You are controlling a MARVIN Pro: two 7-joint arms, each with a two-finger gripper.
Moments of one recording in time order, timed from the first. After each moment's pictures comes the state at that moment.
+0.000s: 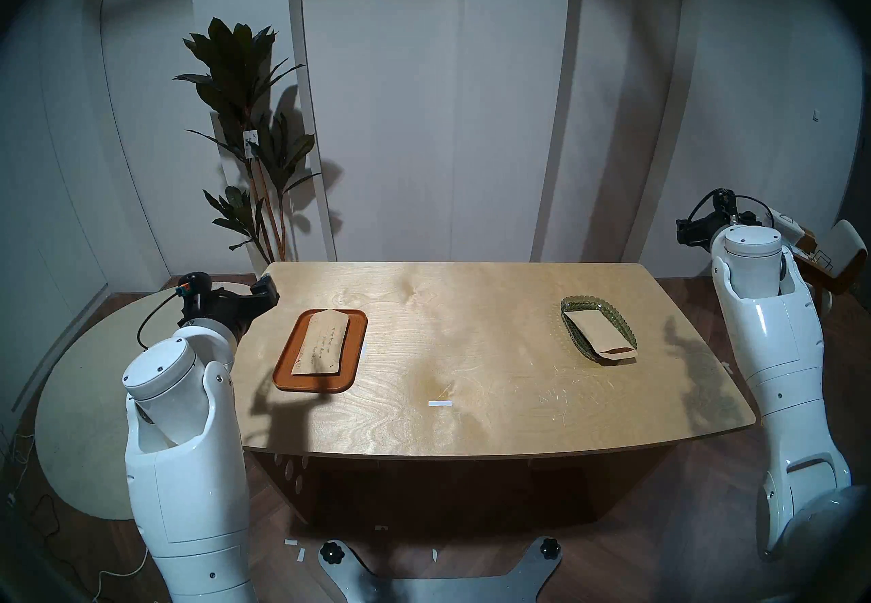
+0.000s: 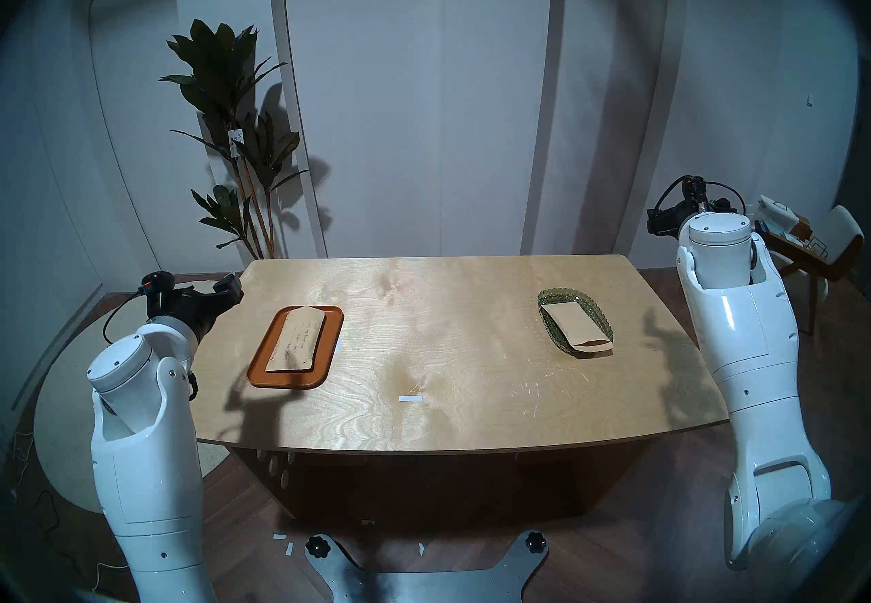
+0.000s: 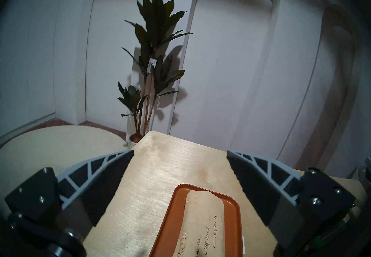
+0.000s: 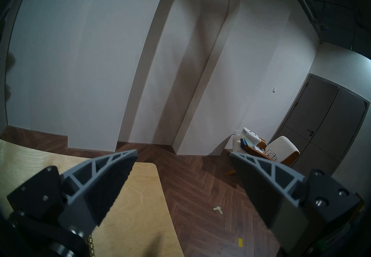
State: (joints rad) left arm 1.61 -1.61 -1.94 -2.04 -0.21 0.62 -0.03; right arm -1.17 -0.95 1.66 -1.53 0.18 0.64 -0.12
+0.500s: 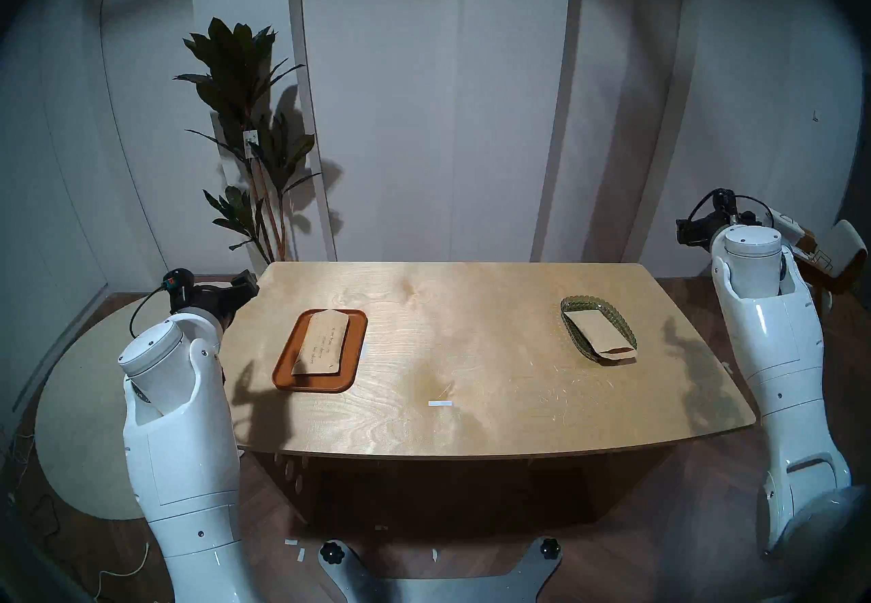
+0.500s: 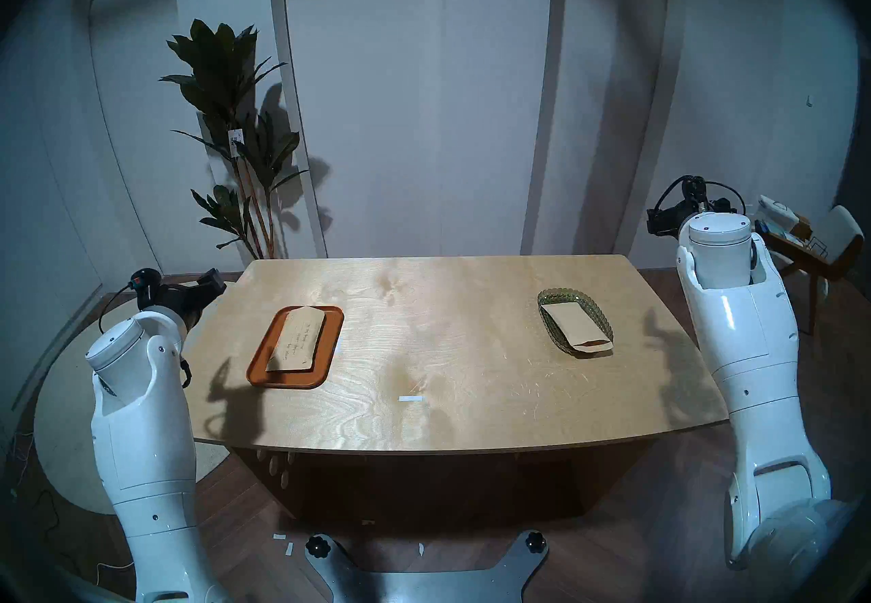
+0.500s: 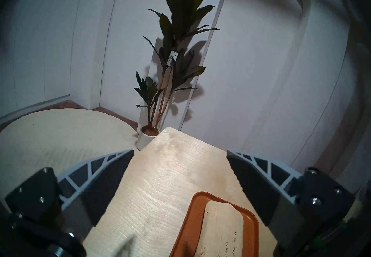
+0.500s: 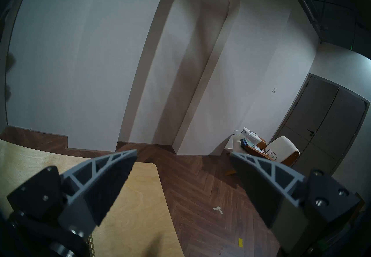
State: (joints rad) left arm 1.49 -1.58 -2.02 -1.92 -0.27 0.63 0.03; right arm -1.17 -0.95 1.66 -1.53 0.18 0.64 -0.12
